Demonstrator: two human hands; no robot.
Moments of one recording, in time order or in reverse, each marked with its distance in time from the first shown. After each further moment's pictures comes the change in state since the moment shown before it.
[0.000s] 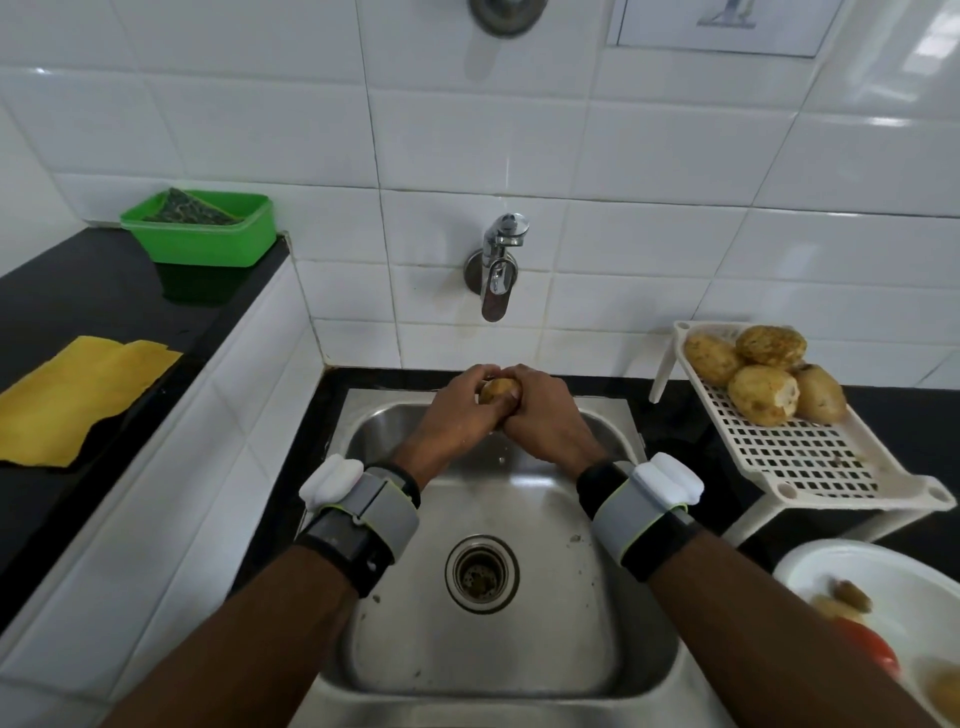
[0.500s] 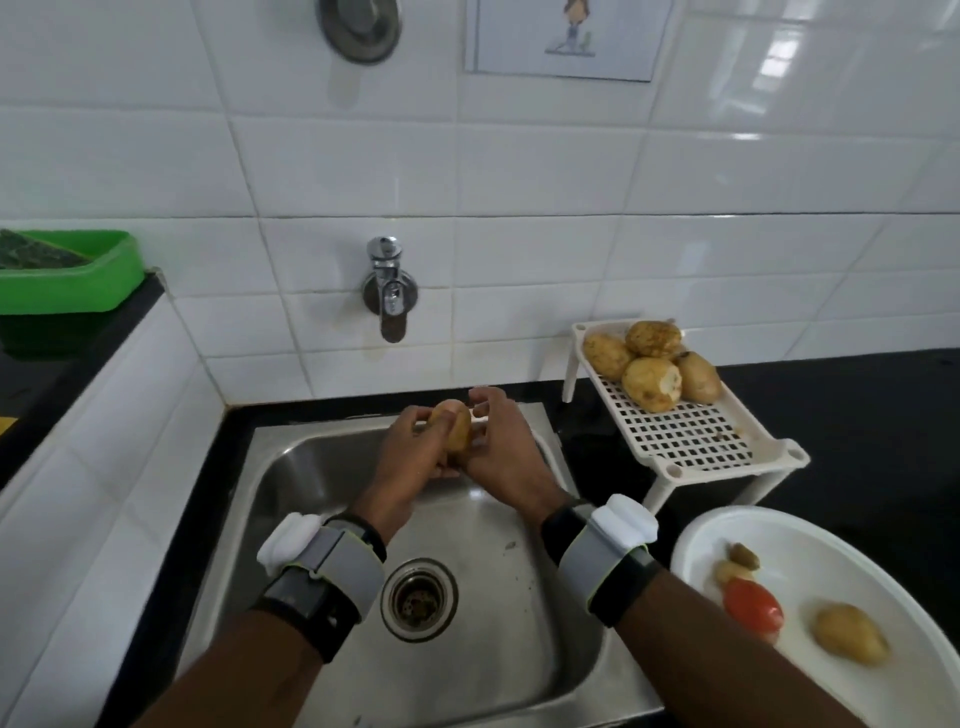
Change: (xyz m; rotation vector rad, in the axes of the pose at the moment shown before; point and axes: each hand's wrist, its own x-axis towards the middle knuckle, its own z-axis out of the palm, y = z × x) left_hand -0.001 0.004 0.057 -0.361 0.094 -0.187; right_hand -0.038 0.044 -0.016 0.156 0.137 0.122
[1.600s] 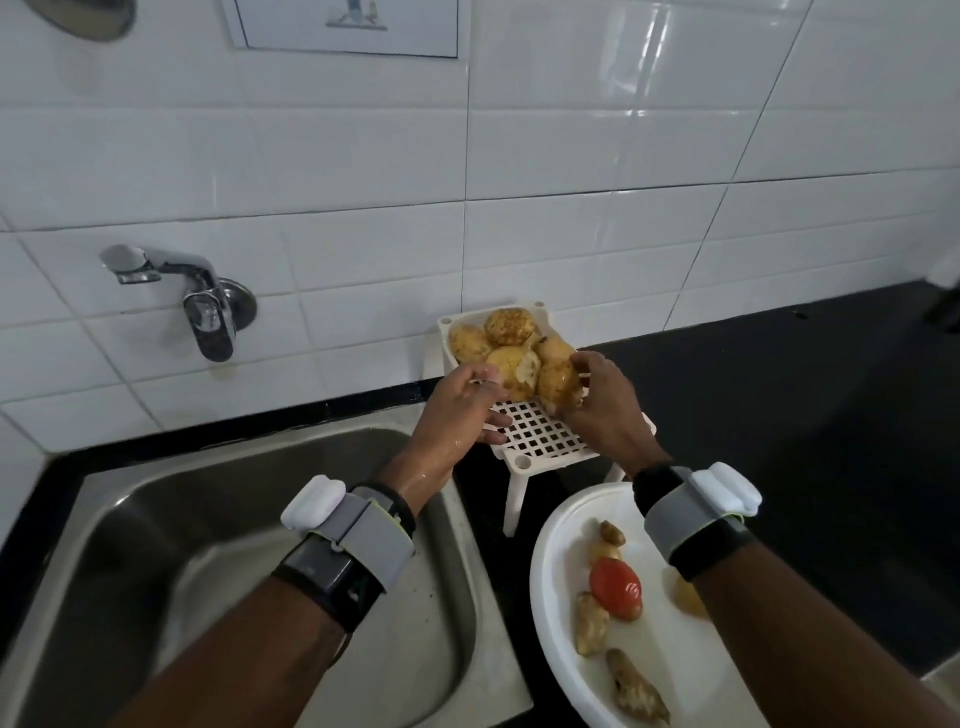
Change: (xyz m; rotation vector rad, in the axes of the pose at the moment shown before) left_hand -0.021 0.058 0.180 -0.022 -0.387 0.113; right_hand -0.022 0.128 -0.214 -0.268 0.299 0.224
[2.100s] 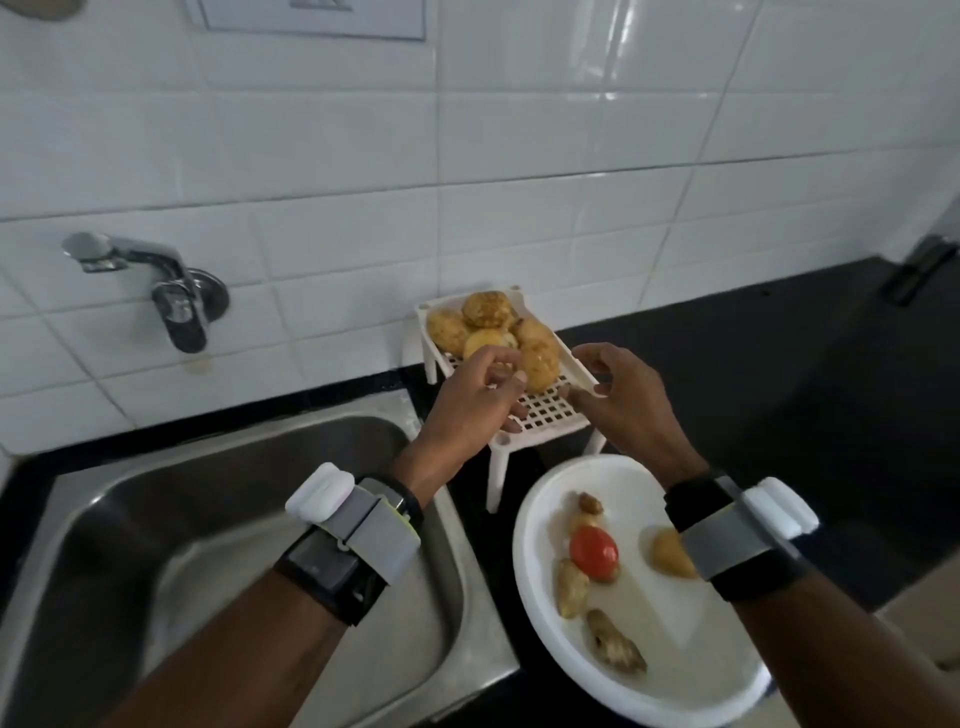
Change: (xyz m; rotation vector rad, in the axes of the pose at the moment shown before) left_hand -0.023 0.010 0.024 0.156 -0.116 0.141; right_hand -0.050 -0.006 -0.045 0.032 0.065 -0.045
